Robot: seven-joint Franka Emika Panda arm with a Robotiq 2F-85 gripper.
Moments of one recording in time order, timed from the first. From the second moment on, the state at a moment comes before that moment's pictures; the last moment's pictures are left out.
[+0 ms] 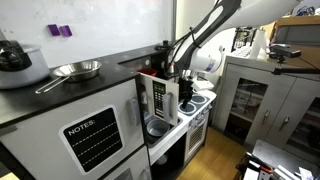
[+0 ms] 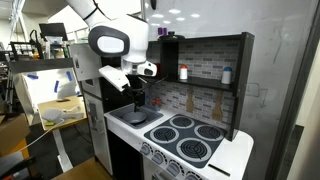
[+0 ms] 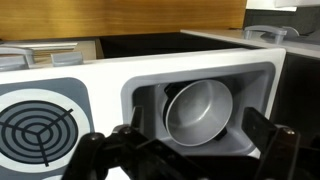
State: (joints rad) arm -0.09 0.17 -0.07 -2.30 0.48 2.43 -0.49
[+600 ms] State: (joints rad) arm -0.09 0.17 -0.05 -2.30 0.48 2.48 -0.48
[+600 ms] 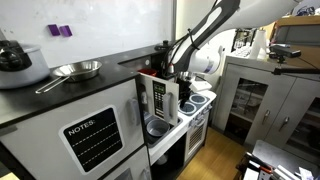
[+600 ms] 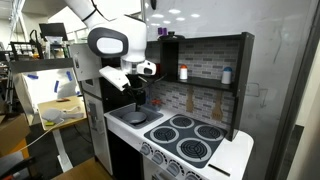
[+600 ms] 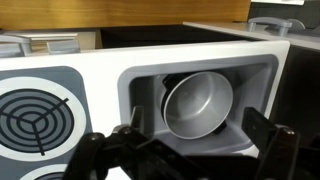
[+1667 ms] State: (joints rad) arm -0.12 0.32 0.06 -2.28 0.48 2.73 -0.48
